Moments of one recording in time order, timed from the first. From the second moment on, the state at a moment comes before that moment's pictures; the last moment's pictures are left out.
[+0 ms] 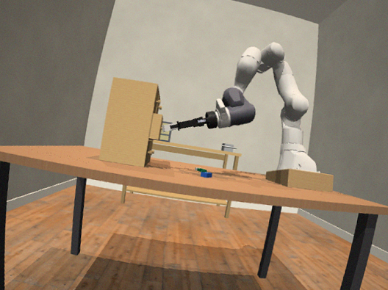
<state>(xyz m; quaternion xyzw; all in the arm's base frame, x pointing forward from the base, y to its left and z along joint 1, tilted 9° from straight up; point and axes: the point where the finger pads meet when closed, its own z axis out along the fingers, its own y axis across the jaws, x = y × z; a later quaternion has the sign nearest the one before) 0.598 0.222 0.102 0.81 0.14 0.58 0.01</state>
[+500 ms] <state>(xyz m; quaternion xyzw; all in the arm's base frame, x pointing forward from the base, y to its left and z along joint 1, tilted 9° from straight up) 0.581 0.219 0.102 0.81 0.14 0.57 0.01</state>
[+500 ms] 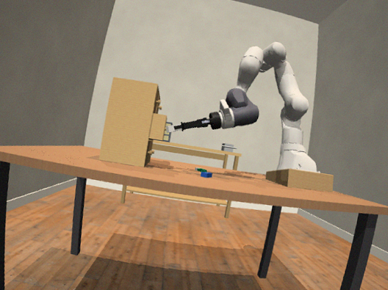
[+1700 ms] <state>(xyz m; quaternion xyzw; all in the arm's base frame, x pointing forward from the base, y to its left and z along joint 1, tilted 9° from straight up) 0.569 0.216 0.101 0.81 0.14 0.57 0.00</state>
